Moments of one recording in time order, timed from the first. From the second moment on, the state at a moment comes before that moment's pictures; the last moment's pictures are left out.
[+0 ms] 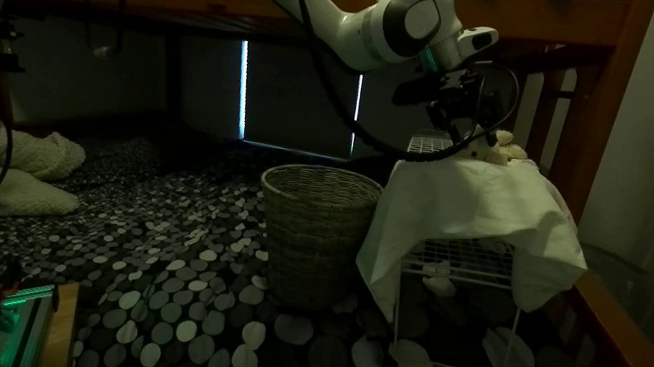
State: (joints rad) arm 0.01 0.36 -0.06 -1.59 -0.23 2.57 -0.07
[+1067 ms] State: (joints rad) arm -0.13 0.25 0.06 -1.52 0.15 2.47 -0.36
